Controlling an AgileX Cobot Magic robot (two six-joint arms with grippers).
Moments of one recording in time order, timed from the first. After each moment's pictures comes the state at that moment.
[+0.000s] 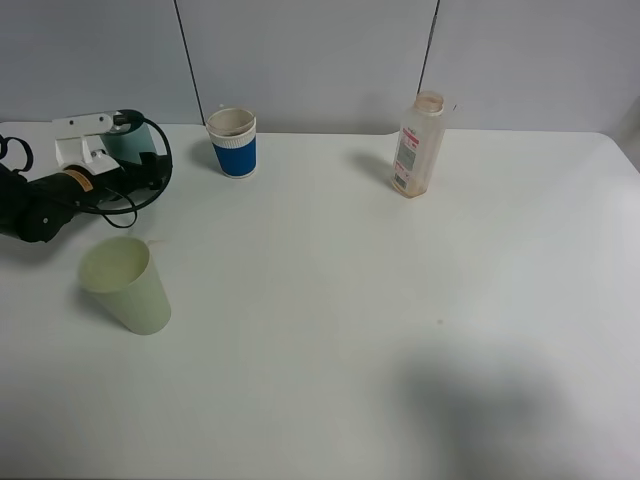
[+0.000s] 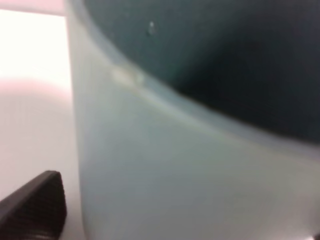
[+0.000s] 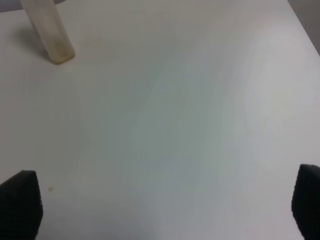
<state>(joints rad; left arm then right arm) 0.09 2.26 -0.92 0.33 -0.95 -0.36 -0.04 0.00 -0.49 -0.02 1.06 0.05</state>
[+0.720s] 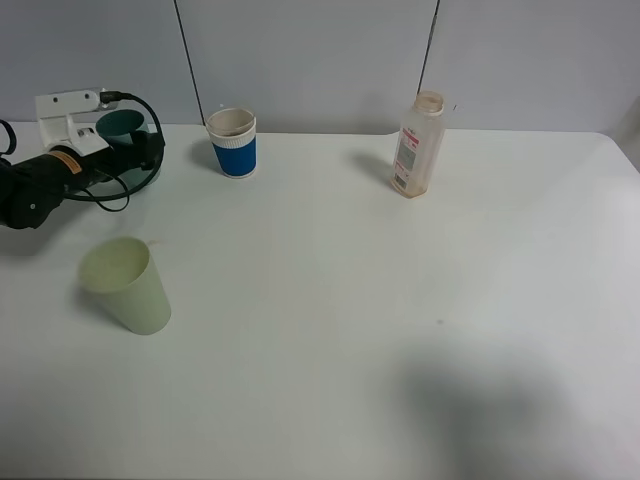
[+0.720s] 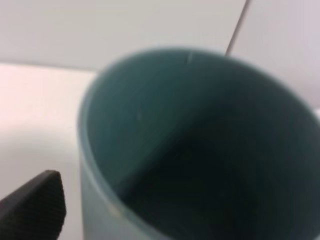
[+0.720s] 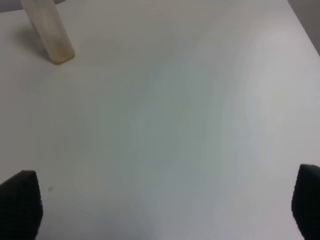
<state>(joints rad) 0.09 2.18 -0.89 0.33 -0.96 -0.37 -0.04 0.00 -0.49 -0.02 1.06 0.05</state>
